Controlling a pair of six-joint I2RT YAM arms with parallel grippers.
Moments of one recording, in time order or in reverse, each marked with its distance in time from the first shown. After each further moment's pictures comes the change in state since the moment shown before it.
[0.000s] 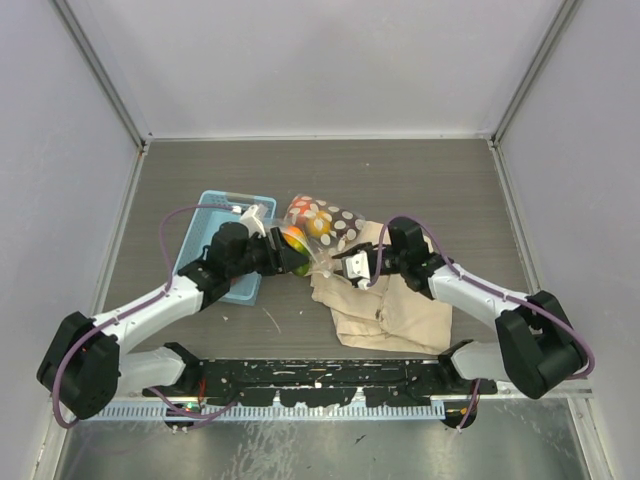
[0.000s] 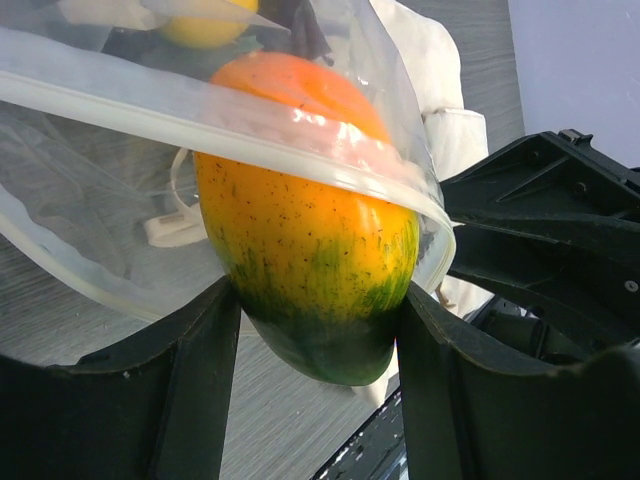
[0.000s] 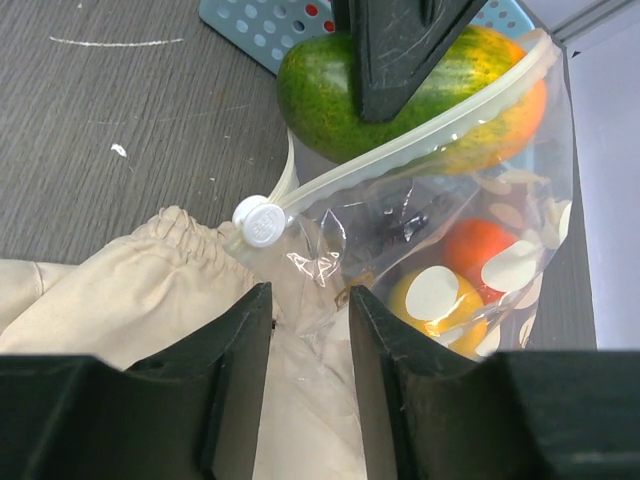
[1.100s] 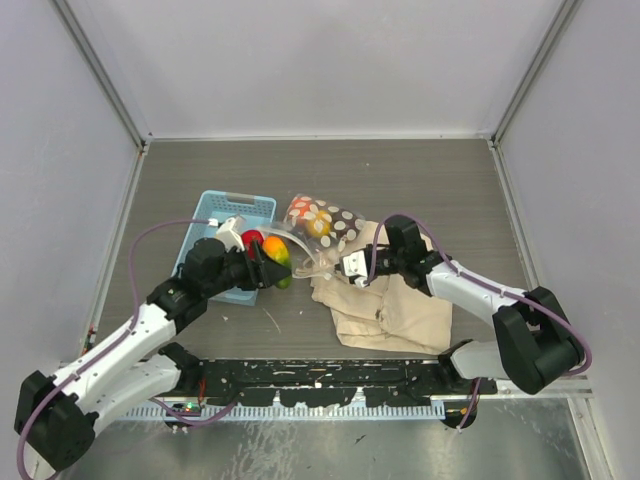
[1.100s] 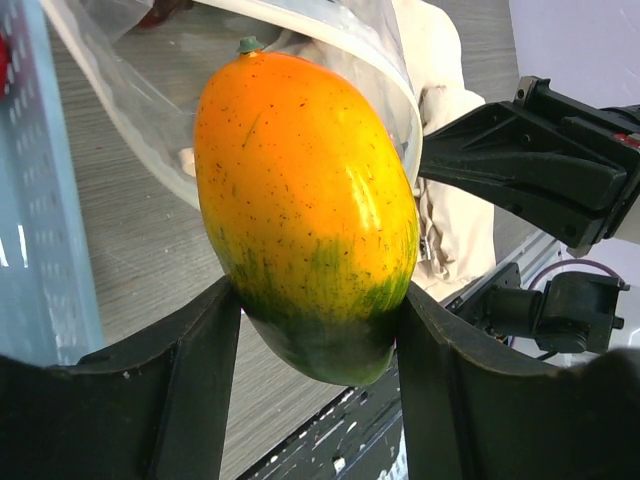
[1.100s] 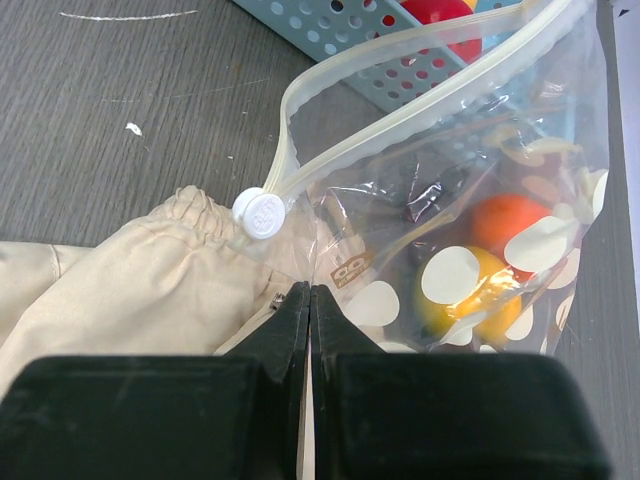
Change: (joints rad) left arm 0.014 -0.310 -0.064 -0.240 -0.023 0.010; right arm 0.002 0.029 0.026 -0.085 0.031 -0.012
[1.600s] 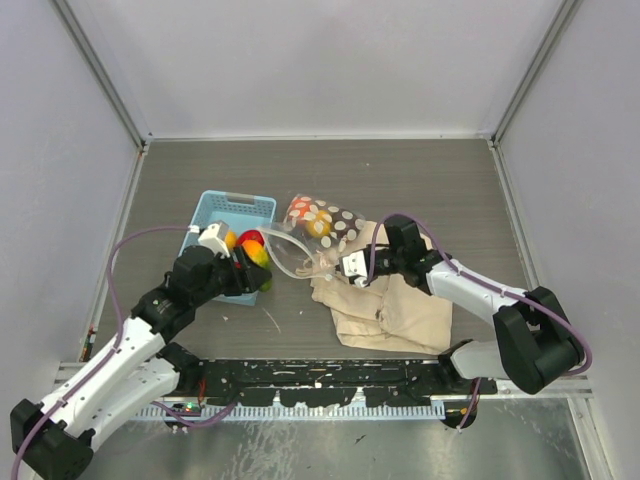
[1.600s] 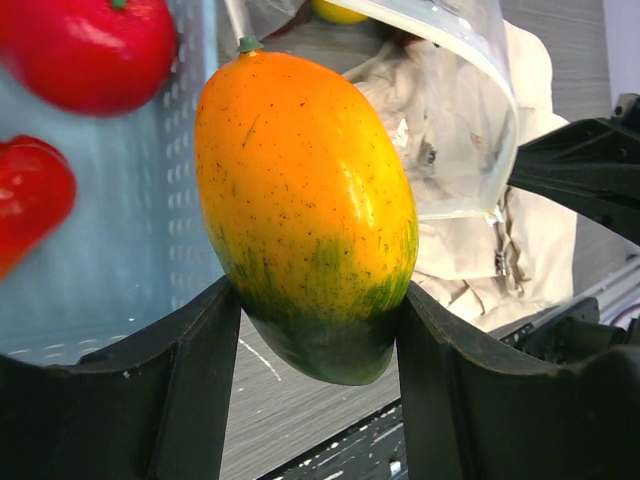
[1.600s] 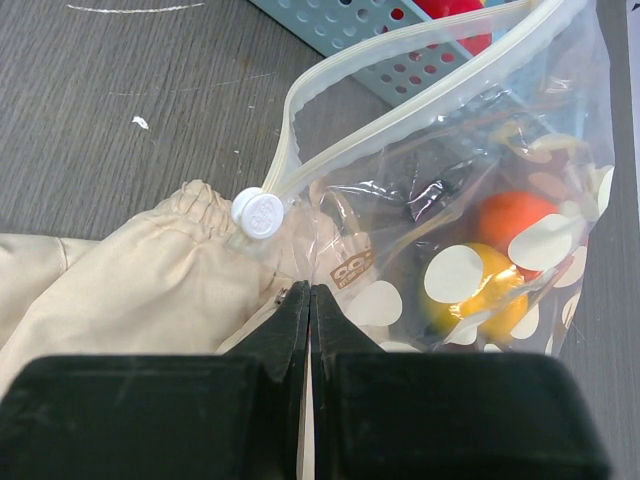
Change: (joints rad) left arm 0.023 -0.150 0.001 -0.209 -0.155 0.064; right arm 0.000 0.001 0.011 -0.043 0.004 -0.018
